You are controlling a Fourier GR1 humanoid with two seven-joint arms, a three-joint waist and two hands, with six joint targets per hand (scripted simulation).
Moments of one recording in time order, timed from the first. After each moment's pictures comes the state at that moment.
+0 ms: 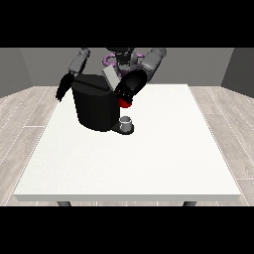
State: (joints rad) left arm -1.29 0.52 0.10 -0.64 -0.86 -0.23 -0.26; right arm -0.49 -0.07 -0.04 -1.31 0.20 -0.20 0.03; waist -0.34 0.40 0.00
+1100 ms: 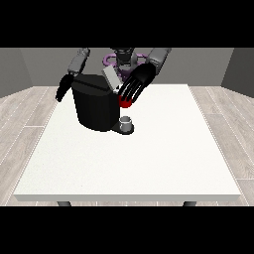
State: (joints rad) left arm -1.26 0.48 0.07 -0.64 -0.92 -0.20 -0.25; right arm -0.47 -0.10 -0.10 -1.23 0.18 -0.21 0.01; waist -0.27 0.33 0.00
